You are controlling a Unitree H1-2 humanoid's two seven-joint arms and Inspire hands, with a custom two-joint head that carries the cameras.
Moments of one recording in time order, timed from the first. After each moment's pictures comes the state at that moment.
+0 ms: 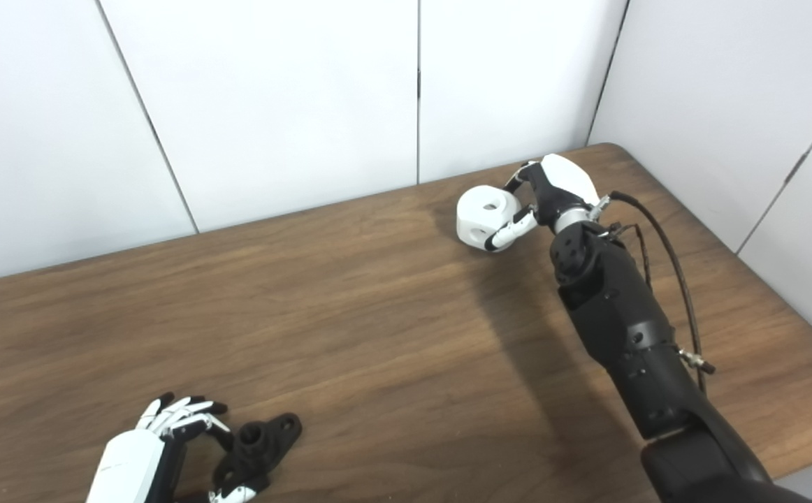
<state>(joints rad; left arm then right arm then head) 0.12 0.21 -0.34 -0.22 0.93 0.00 0.03 -0.44 -0.50 -0.03 0.21 -0.67 0.46 0.12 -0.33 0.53</state>
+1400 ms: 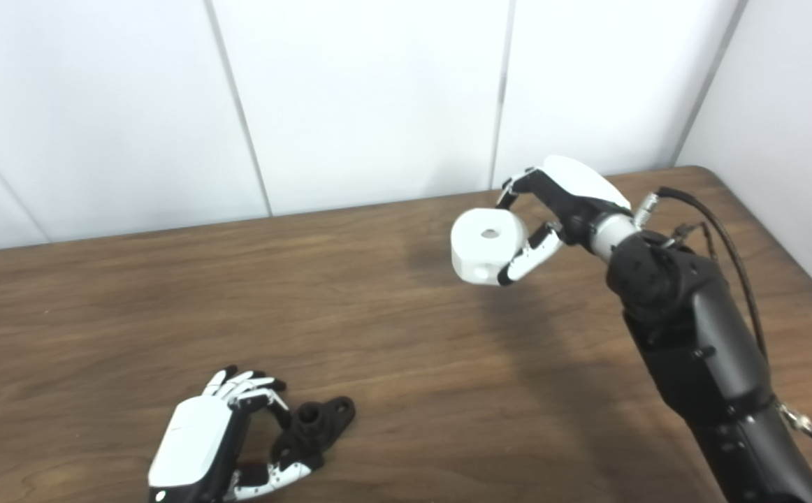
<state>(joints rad) 0.12 0.18 -0.38 -0.24 0.99 0.07 0.03 -0.42 -0.54 0.05 -0.33 -0.75 0.47 0.68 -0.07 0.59</state>
